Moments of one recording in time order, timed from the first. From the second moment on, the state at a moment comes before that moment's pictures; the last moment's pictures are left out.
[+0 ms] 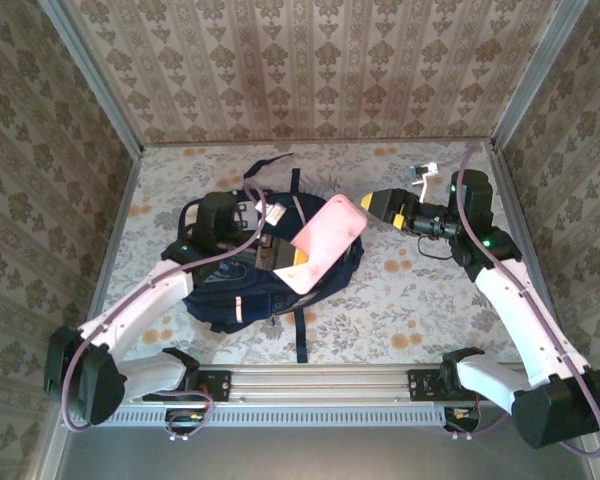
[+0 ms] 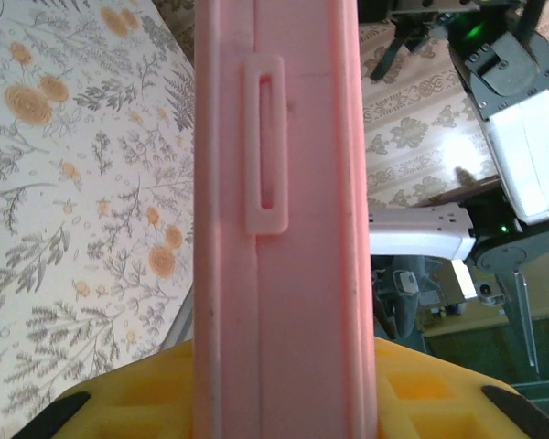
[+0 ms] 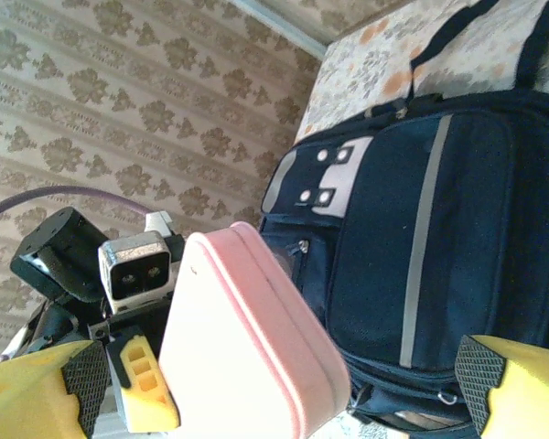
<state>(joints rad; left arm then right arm) -0.52 1.11 0.82 -0.22 1.16 -0.60 0.18 1.10 1.00 -0.29 -0.82 0.71</state>
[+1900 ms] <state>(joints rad) -0.40 1.11 0.90 -0.51 0.74 -0.59 0.05 1.08 0.83 -0.25 -0.67 0.85</state>
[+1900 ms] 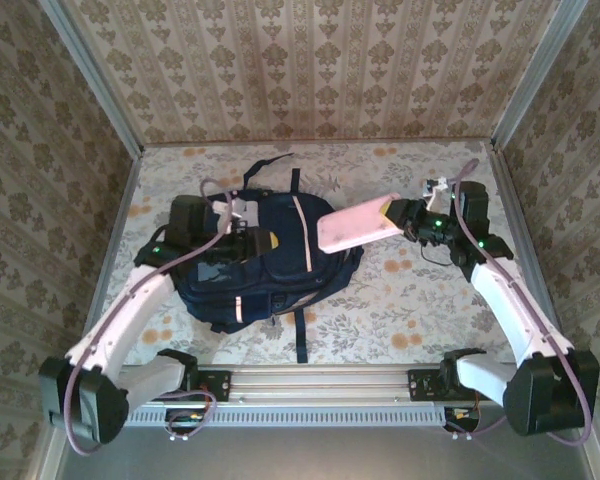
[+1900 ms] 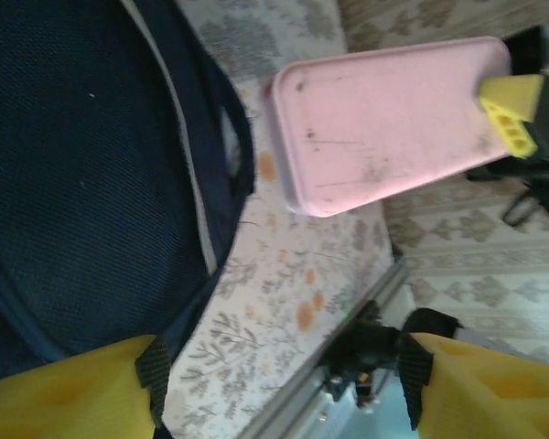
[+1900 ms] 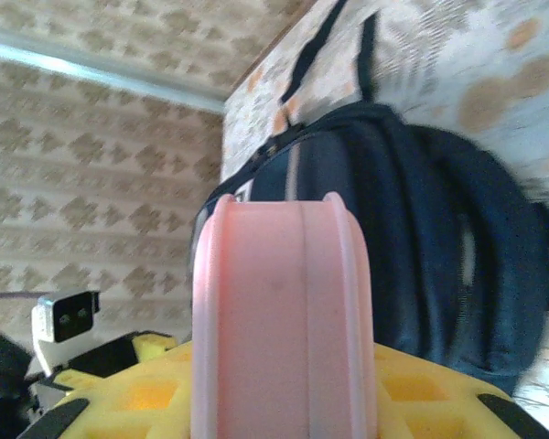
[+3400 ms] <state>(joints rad) -0.61 1.85 1.39 -0.53 0.45 -0.66 -0.05 0.74 0.59 -0.35 -0.26 0.92</state>
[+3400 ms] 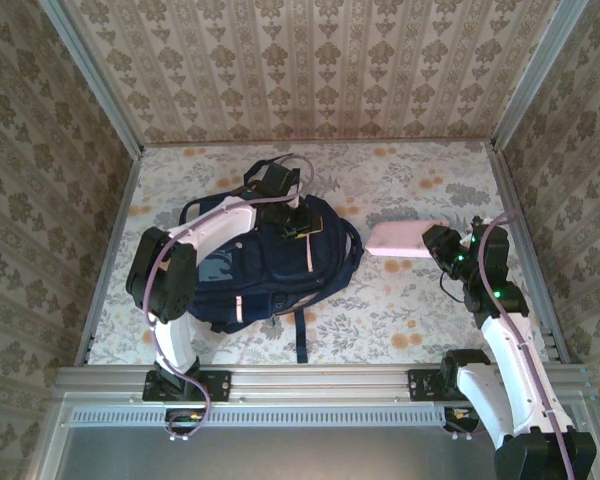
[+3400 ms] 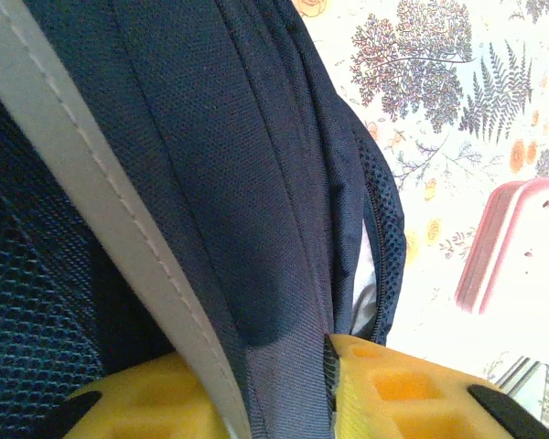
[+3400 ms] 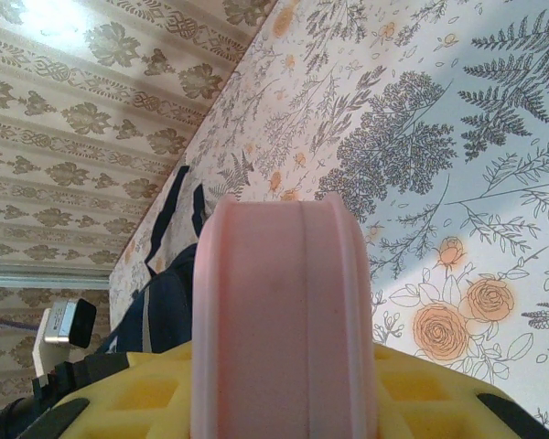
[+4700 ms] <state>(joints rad) -0.34 1.32 1.45 -0.91 0.95 -0.39 0.21 0.73 0.67 -0.14 -0.37 0.99</state>
